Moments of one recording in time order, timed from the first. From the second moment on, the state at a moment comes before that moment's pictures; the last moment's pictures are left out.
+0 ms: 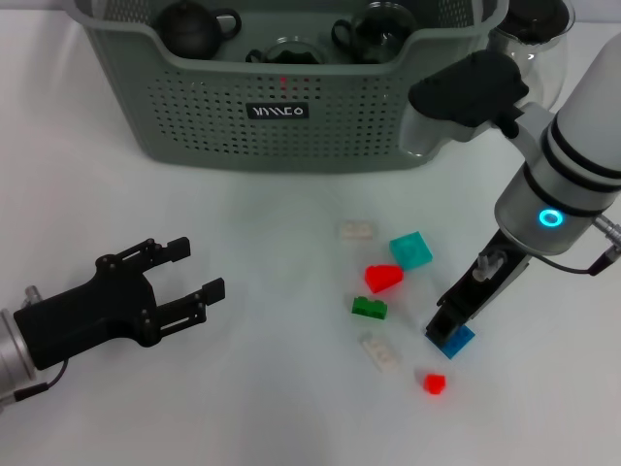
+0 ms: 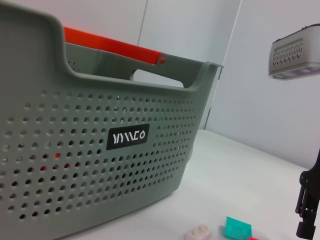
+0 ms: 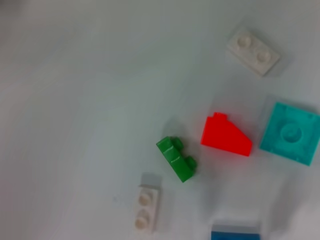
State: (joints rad) left arm -0.24 -2.15 0.48 0.49 2.00 1.58 -0.98; right arm 0.79 2.11 -1.64 -1.08 -2.54 -1.63 2.89
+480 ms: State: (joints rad) left arm -0.24 -2.14 0.48 0.47 2.00 1.58 -0.98; right arm 0.79 2.11 -1.71 -1.08 -2.54 -1.61 2.91
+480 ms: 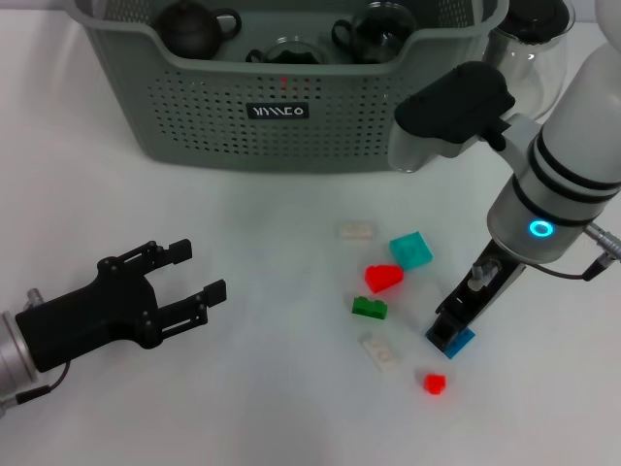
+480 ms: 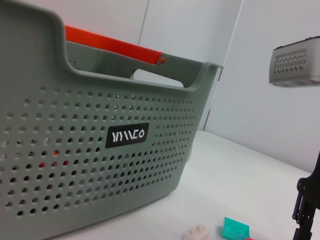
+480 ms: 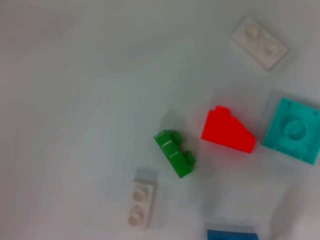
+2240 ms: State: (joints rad) left arm -0.24 -2.14 0.48 0.46 2.00 1.58 -0.98; right arm 0.78 2.11 -1.83 -1.12 -2.58 -1.54 2.91
